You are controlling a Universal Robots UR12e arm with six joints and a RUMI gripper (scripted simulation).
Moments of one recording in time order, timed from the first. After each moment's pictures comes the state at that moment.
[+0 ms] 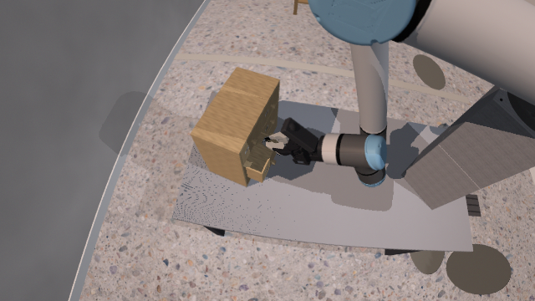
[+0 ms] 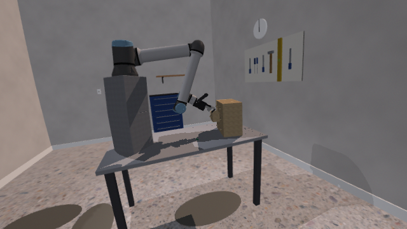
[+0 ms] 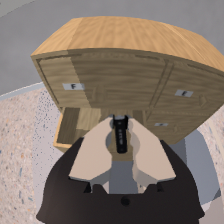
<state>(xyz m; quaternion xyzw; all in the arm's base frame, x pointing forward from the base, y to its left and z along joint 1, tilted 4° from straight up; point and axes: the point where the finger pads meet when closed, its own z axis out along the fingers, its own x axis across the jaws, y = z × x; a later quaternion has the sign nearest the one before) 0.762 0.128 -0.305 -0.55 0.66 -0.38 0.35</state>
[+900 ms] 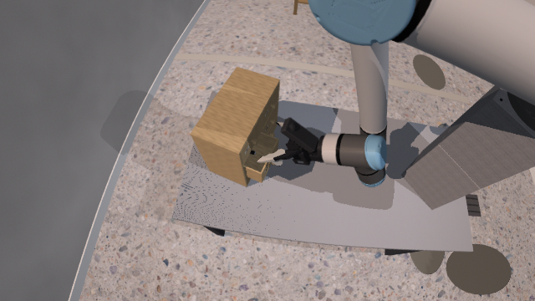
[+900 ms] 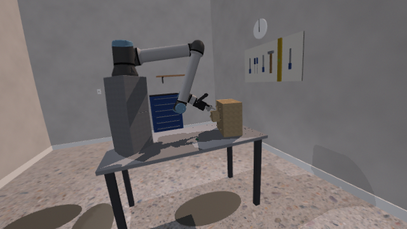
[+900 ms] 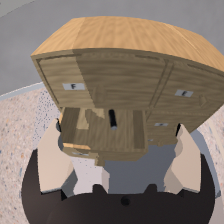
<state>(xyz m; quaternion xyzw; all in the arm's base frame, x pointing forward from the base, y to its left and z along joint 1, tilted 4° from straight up) 0.762 0.128 -0.305 -0.55 0.66 -0.38 0.35</state>
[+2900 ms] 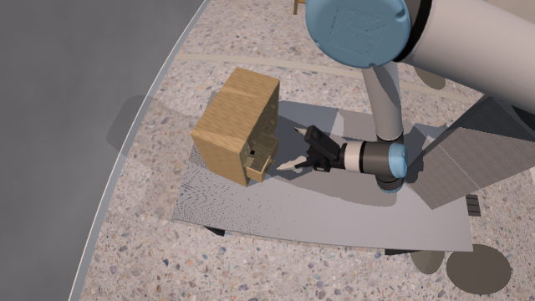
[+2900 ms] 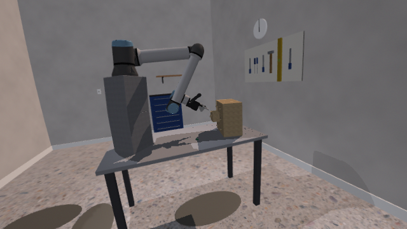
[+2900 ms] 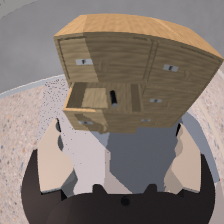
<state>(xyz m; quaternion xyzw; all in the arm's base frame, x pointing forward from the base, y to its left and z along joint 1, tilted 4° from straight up) 0.697 0.138 -0.303 -0.55 0.66 -0.38 0.35</state>
